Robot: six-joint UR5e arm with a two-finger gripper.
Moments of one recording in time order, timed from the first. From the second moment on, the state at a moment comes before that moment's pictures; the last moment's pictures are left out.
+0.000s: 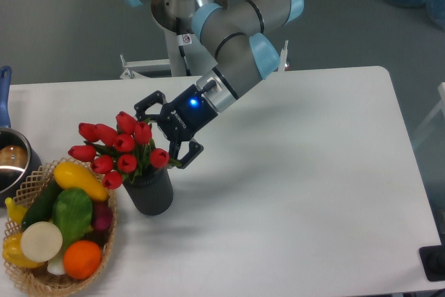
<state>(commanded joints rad) 2.54 -1.78 -2.04 -0.80 0.36 1.30</state>
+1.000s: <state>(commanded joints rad) 2.56 -1.74 -2.04 -0.80 0.36 1.29</state>
